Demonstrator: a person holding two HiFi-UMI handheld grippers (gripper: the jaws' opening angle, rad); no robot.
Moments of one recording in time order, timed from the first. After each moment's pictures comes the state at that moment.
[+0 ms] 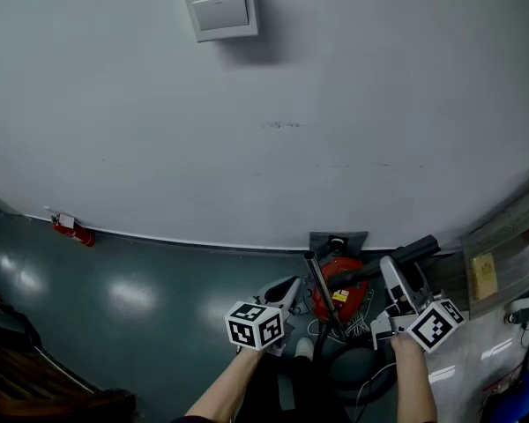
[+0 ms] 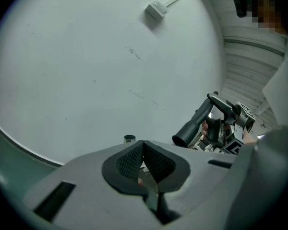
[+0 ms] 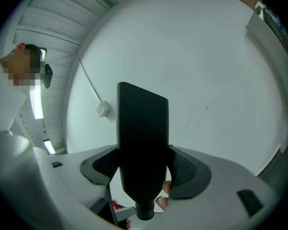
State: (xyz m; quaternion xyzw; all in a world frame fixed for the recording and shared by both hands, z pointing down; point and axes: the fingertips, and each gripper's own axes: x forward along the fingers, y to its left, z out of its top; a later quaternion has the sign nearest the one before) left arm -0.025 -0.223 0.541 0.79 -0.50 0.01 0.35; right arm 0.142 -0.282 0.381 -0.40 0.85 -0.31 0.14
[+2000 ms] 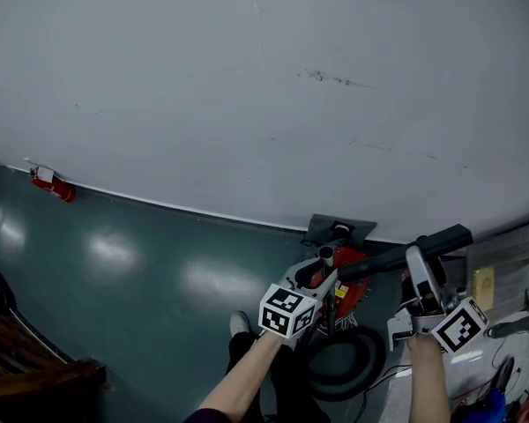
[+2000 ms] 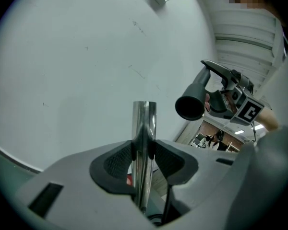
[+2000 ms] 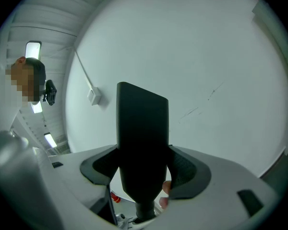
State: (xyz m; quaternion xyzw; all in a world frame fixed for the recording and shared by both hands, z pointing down) left arm 0.020 -0.286 0.646 0.83 -0.46 0.00 0.32; right arm 0.103 -0.336 0.430 -0.37 0.87 -0.32 0.10
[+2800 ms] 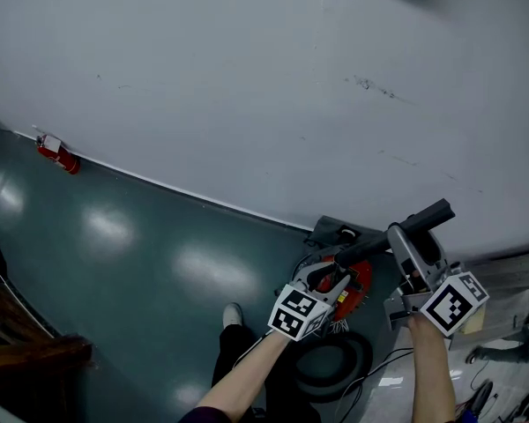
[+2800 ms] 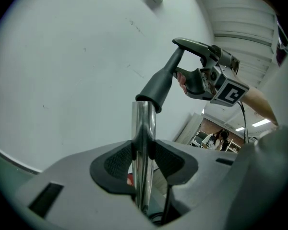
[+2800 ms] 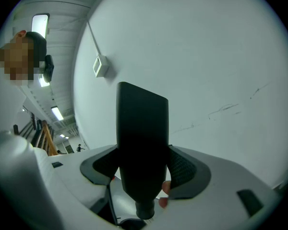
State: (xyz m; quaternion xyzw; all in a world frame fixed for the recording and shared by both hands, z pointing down) left arm 0.021 -0.287 0.646 0.83 -0.46 0.01 0.31; right arm 0.022 -0.371 0.439 -0.32 0.91 -0.27 -0.02
